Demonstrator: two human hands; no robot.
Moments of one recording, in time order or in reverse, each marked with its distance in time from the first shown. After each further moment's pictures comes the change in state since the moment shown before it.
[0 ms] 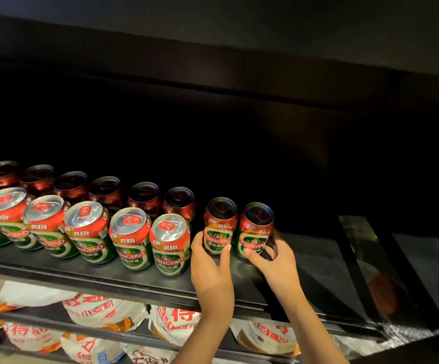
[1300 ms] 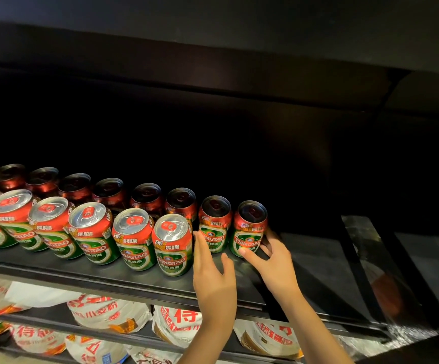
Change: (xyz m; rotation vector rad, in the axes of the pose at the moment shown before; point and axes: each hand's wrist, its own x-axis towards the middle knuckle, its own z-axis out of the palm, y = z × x) left_hand -0.013 0.008 -0.011 0.066 -0.038 0.072; right_hand -0.003 -0.015 0.007 -0.128 -0.018 -0.061
